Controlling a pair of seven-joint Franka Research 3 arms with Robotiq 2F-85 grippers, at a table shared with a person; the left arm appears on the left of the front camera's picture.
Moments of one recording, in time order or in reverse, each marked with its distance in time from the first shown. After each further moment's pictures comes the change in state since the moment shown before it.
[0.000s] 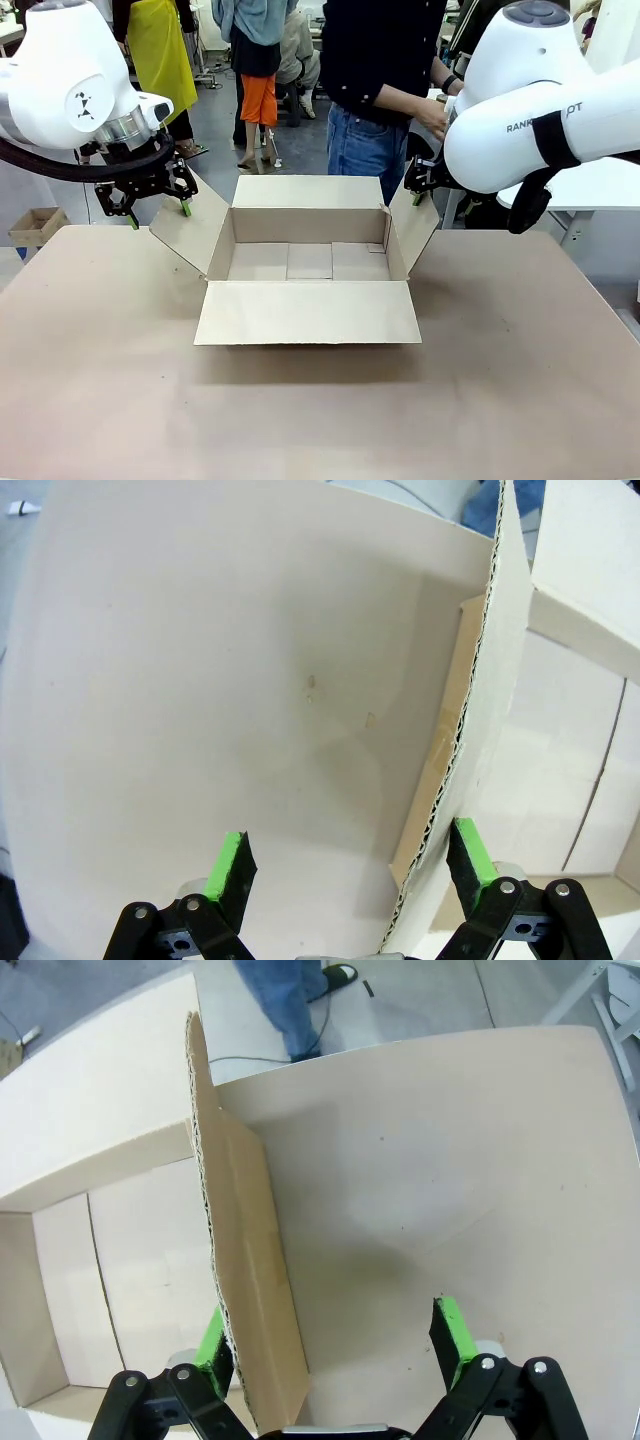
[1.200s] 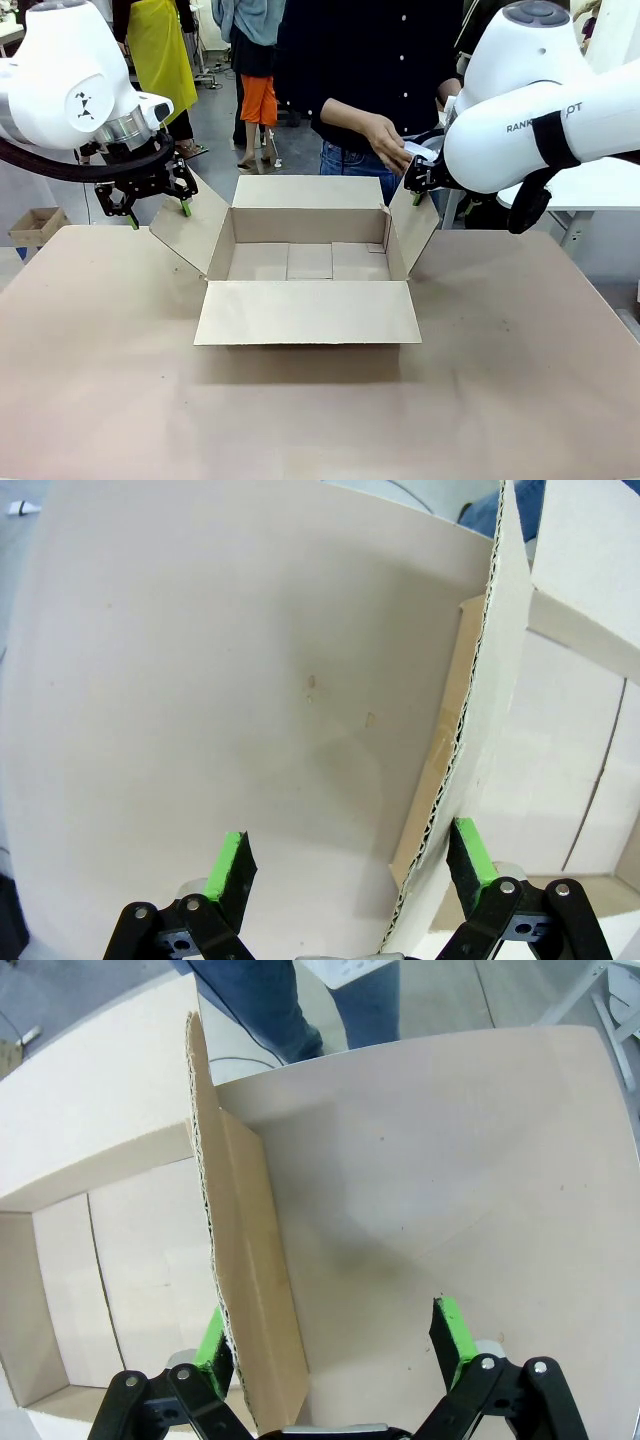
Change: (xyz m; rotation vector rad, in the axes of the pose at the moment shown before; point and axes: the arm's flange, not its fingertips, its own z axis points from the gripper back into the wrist) left arm 0.000 0.000 0.000 0.000 0.000 0.000; right arm 0.000 0.000 0.000 0.000 0.000 0.000
